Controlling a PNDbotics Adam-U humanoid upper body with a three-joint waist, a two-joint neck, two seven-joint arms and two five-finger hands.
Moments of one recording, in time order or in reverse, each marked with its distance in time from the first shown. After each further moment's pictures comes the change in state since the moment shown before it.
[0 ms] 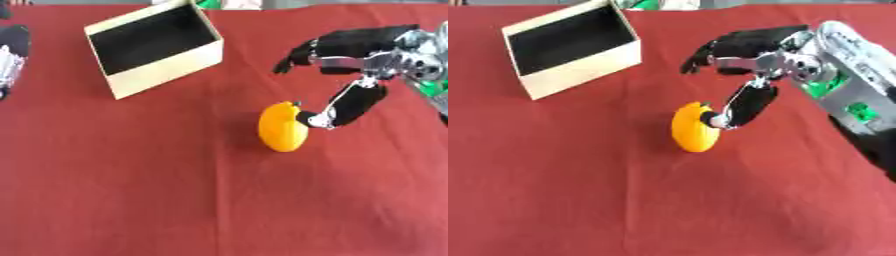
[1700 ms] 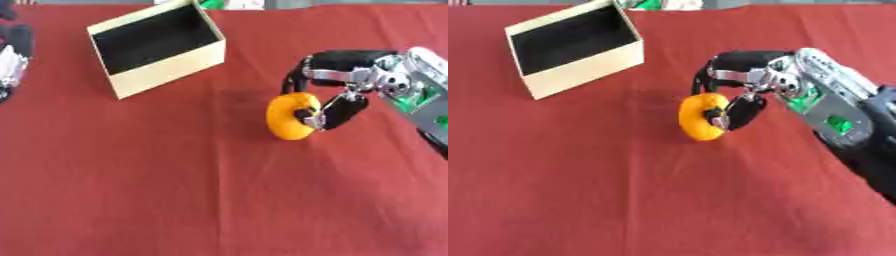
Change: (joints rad) left arm 0.000 -0.008 0.000 0.000 0.000 -0.002 -0.007; right arm 0.044 -0.014 0.004 -0.019 -0.122 0.137 -0.100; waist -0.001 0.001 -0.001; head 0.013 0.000
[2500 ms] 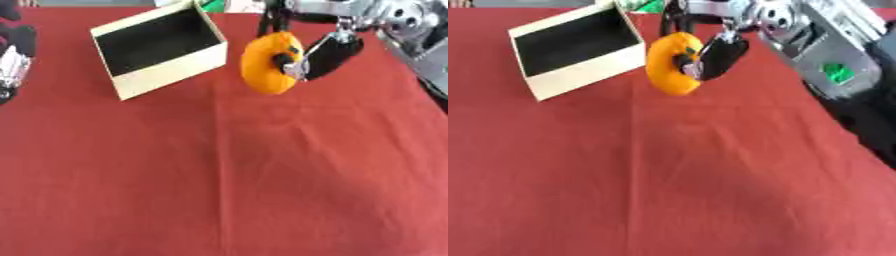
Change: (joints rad) left arm 0.000 0.000 0.000 0.000 0.000 0.000 -0.009; right arm -0.324 0.152 -0.005 0.141 0.142 0.005 -0.023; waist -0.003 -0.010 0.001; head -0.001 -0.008
